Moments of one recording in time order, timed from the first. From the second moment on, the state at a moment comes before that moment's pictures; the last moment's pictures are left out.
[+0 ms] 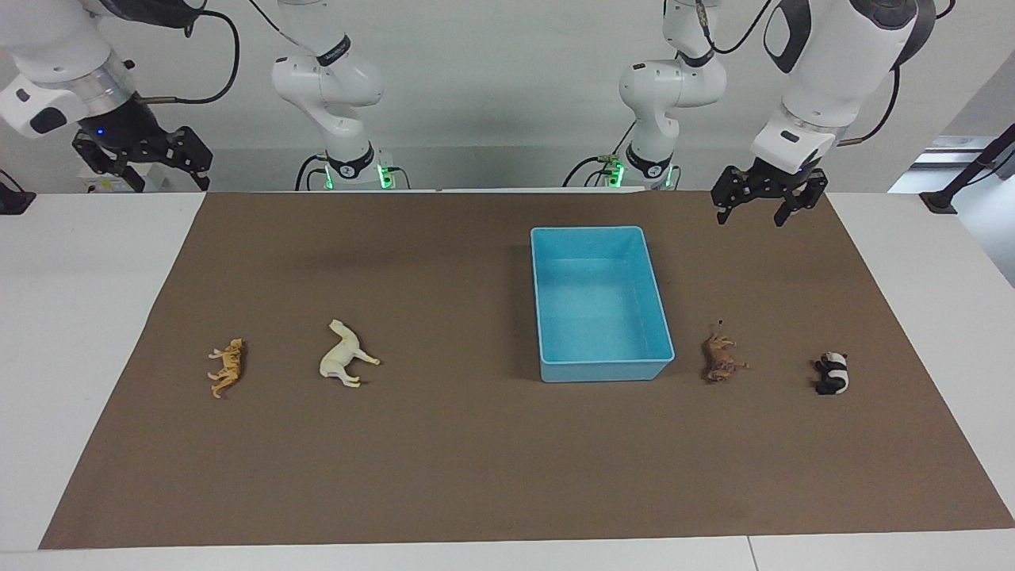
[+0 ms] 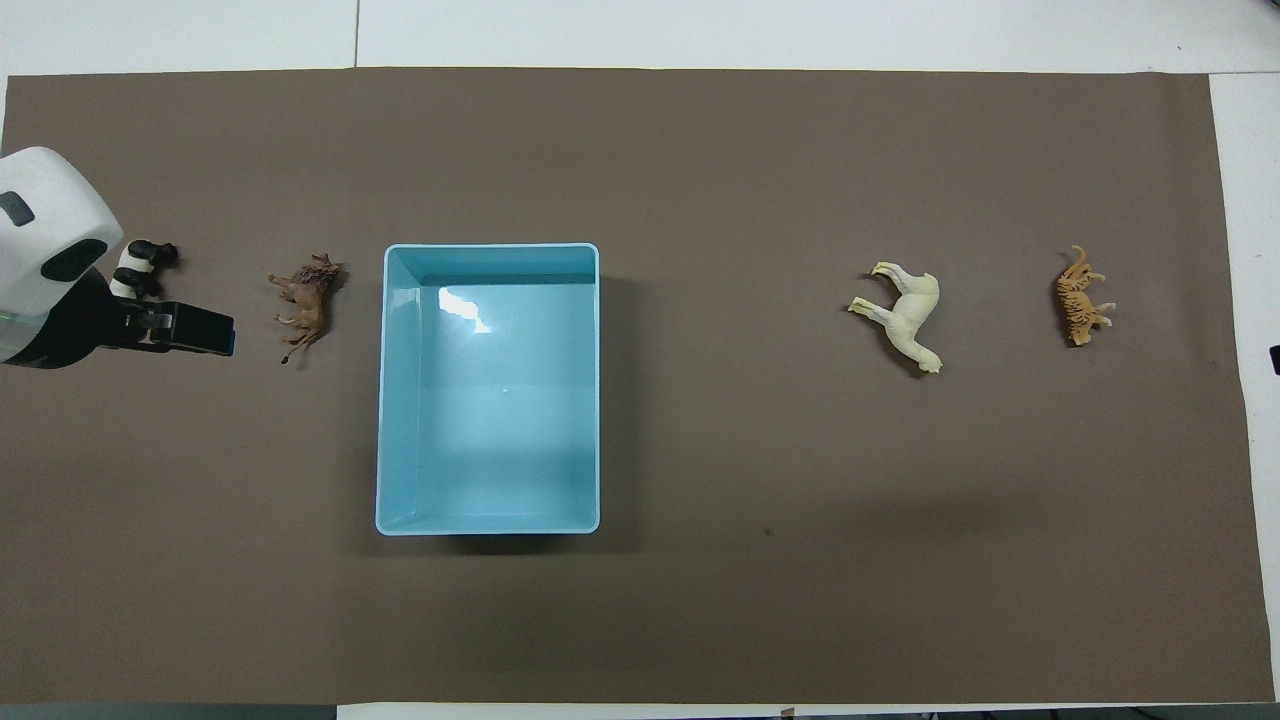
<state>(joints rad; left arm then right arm) -0.02 -0.10 -0.12 -1.76 0.00 1.67 0.01 -0.10 -0.05 -0.09 -1.56 -0.04 1.43 -0.22</state>
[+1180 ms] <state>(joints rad) 0.02 0.23 -0.10 -1.85 0.00 2.13 0.05 -0.11 0.03 -0.09 -1.78 -0.04 1.76 -0.22</state>
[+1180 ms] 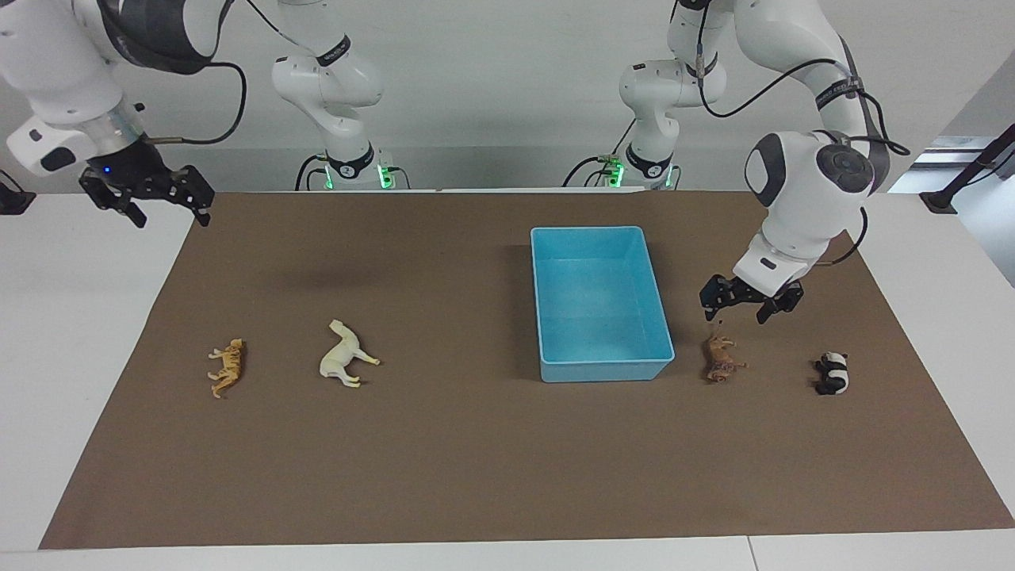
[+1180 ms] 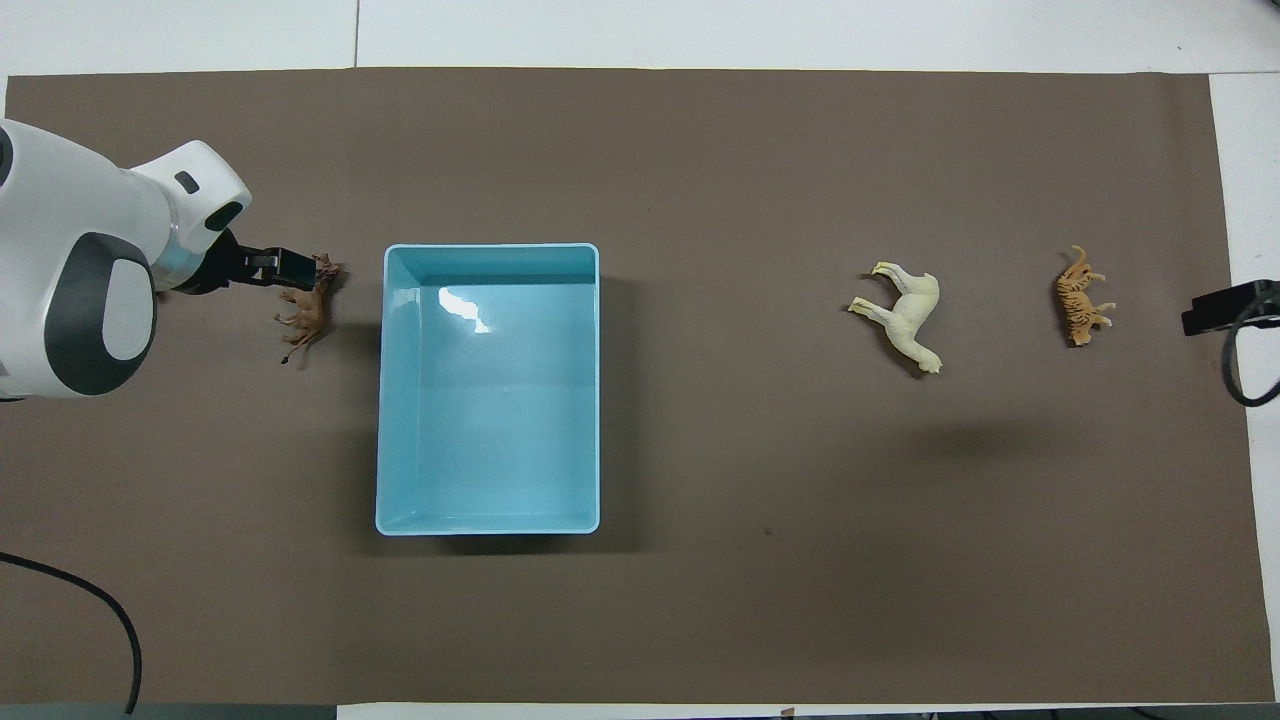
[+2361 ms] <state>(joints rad) 0.03 0.38 -0.09 -1.92 0.00 2.37 0.04 -0.15 0.37 -0.09 -1.90 -0.04 2.30 -0.35</state>
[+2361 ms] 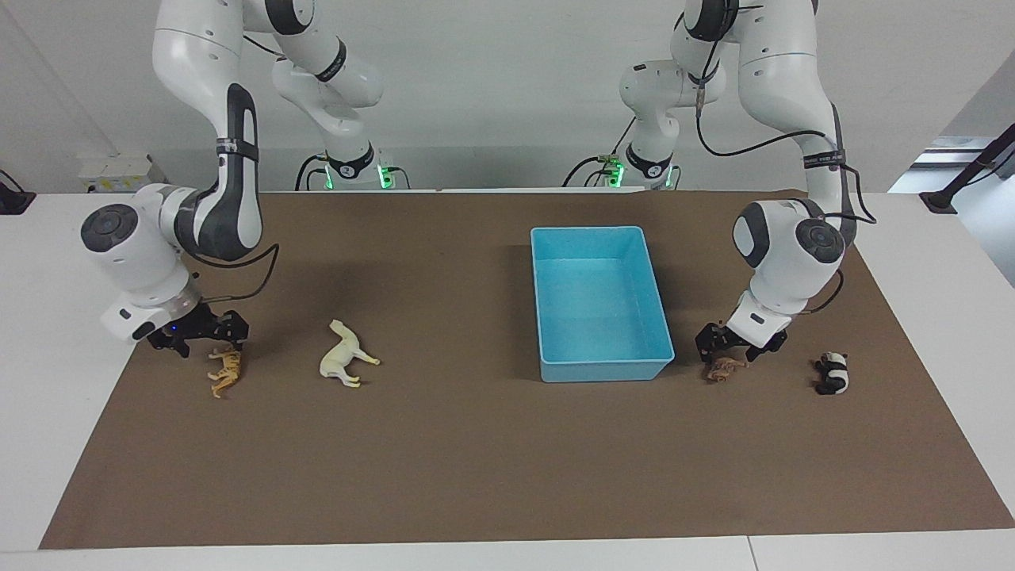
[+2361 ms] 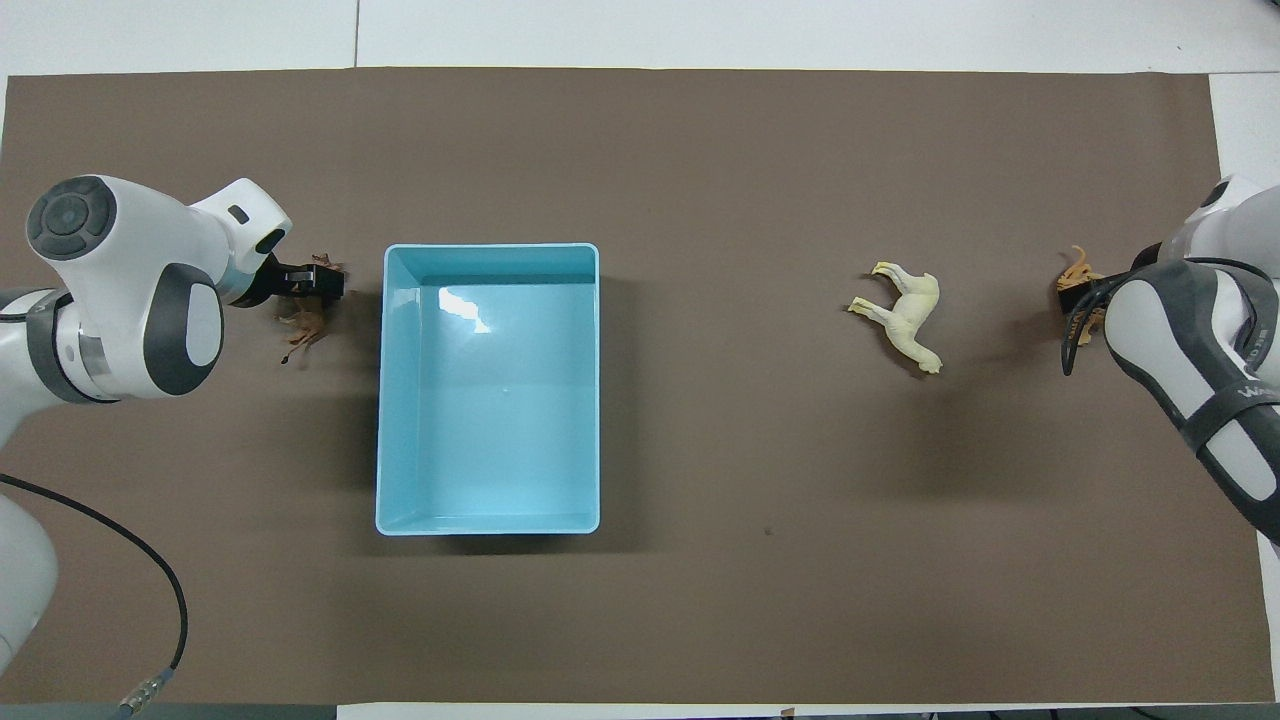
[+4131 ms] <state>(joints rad) -0.29 0.15 -0.06 -1.73 0.03 1.85 -0.31 -0.04 0.23 -0.08 -1.68 -0.04 1.87 -0.31</state>
